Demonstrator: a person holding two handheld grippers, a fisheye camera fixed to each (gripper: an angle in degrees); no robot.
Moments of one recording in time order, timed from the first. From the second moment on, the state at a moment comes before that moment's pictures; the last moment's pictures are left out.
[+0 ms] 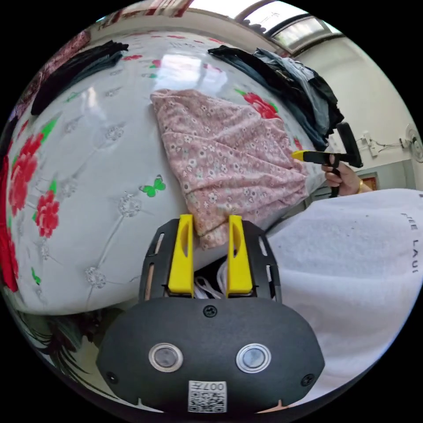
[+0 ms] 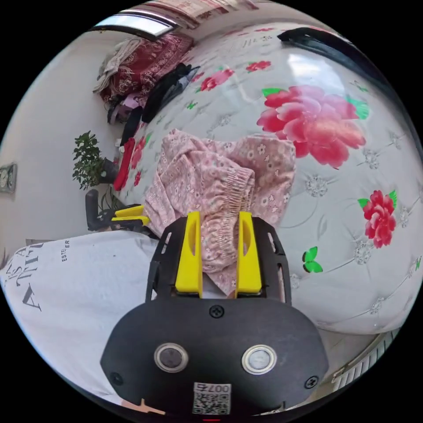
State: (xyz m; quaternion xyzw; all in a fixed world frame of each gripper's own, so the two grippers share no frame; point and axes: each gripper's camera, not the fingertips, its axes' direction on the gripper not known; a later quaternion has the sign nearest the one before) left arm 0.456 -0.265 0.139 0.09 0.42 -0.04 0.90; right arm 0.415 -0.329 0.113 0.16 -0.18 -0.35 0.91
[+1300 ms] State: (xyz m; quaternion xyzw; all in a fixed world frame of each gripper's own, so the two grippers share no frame) left arm 0.106 -0.361 0.244 0.10 0.40 -0.34 0.85; right arm 0.566 -0.289 0.060 0.34 -0.16 -0.10 0.92
